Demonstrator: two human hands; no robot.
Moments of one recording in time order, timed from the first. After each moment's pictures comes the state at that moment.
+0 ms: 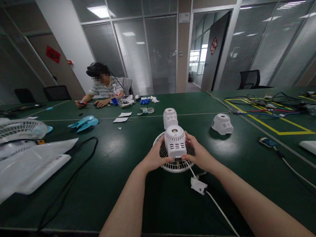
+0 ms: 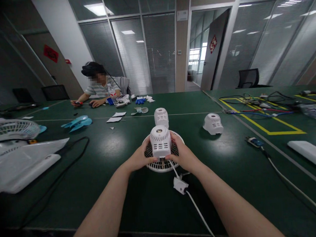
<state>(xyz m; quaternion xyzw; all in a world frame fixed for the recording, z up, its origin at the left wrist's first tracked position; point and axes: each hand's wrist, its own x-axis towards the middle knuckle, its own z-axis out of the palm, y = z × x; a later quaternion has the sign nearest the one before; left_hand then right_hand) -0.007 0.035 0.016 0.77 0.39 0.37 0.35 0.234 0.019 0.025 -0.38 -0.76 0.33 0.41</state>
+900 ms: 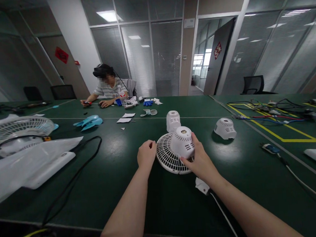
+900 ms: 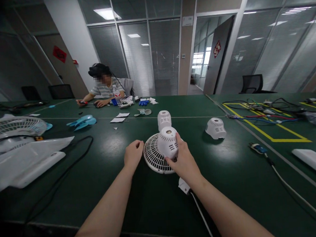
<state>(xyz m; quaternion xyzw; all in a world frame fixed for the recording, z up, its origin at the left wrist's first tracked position) -0.021 0.043 0.017 0.57 0.72 0.37 0.15 0.211 -0.010 0.032 -0.53 -0.73 0.15 0.40</state>
